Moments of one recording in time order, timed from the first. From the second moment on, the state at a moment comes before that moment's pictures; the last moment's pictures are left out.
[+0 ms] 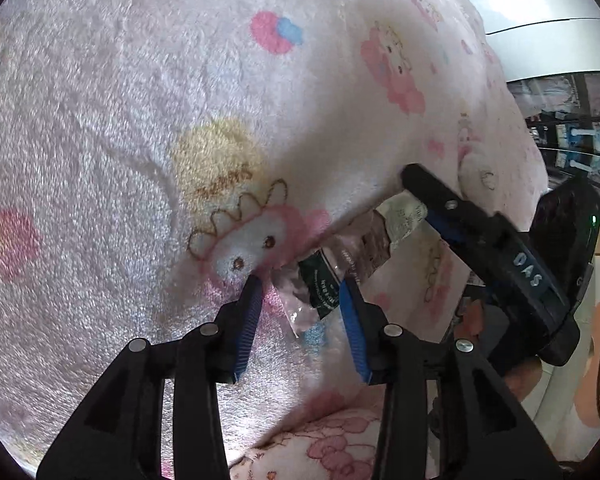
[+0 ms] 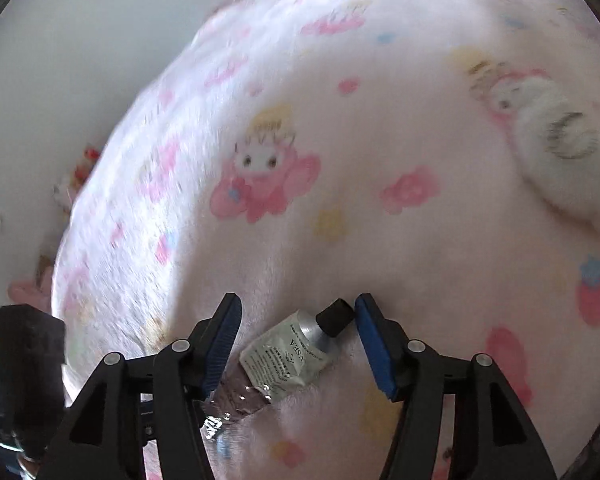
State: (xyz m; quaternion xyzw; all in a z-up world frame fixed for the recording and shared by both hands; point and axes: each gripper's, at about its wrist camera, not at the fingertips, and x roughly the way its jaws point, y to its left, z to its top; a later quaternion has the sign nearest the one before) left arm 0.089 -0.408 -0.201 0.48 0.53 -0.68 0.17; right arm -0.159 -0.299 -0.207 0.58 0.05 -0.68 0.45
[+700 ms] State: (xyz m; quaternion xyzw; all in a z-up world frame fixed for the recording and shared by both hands) left arm 0.105 -0.405 -0.180 0.47 0.50 -0.70 0.21; right arm -0.135 -0.212 -0.181 0.59 0.01 -0.70 0.40
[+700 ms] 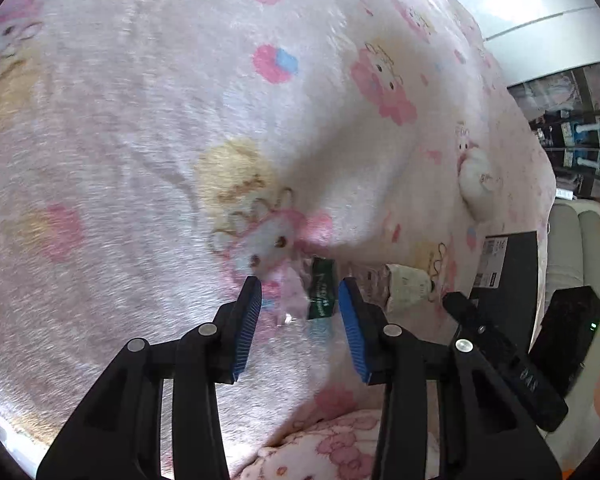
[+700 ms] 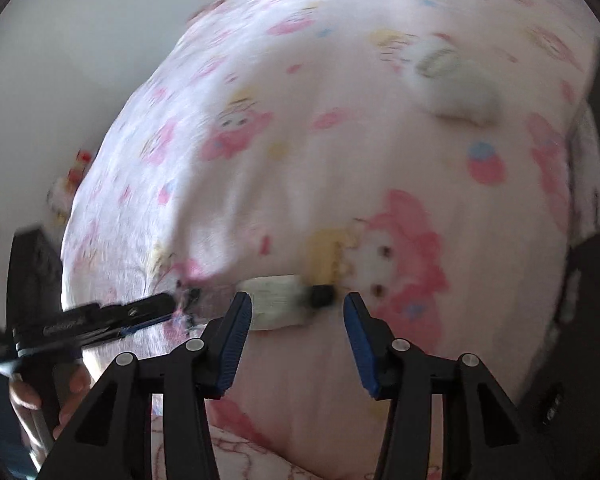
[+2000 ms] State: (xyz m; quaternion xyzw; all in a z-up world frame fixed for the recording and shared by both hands) left arm -0.005 -0.243 -0.054 0.44 0.39 -0.80 0.00; right arm -0.127 -0.047 -0.054 0.49 -0.02 -0.80 0.35
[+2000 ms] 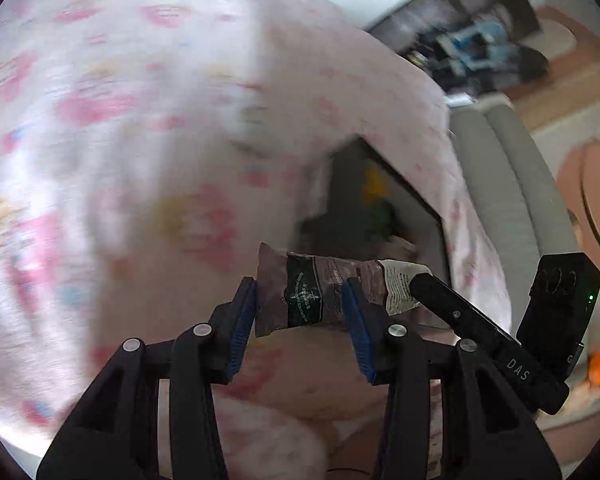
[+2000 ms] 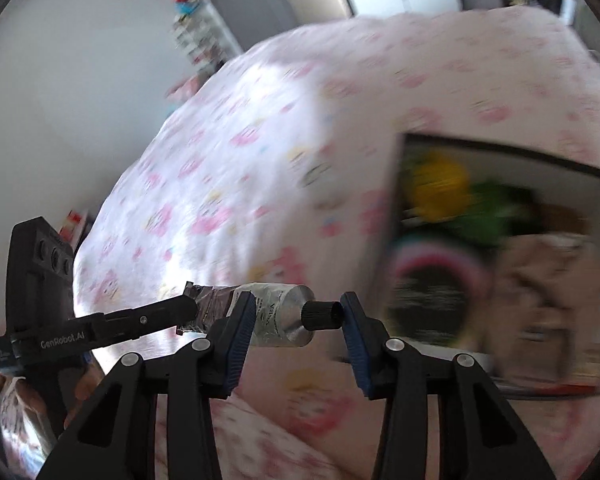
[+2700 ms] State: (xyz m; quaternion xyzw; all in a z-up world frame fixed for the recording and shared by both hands) left arm -0.156 -0.116 -0.108 0.55 0.33 -0.77 -0.02; right arm -0.216 0.121 -0.113 0.56 -0.11 -0.79 0.23
